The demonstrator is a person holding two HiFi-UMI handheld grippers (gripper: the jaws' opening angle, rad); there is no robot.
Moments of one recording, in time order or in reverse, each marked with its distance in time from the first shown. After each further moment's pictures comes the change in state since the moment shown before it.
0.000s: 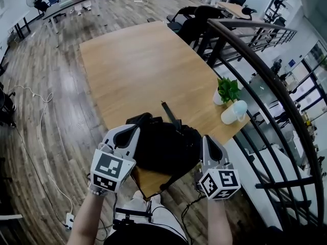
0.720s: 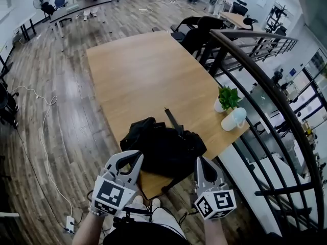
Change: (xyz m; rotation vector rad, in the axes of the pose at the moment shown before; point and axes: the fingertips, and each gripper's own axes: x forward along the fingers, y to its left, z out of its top) left arm -0.065 -0.049 -0.017 0.003 -0.013 -0.058; right arm -0.055 0.049 -0.011 0.008 0.019 0.079
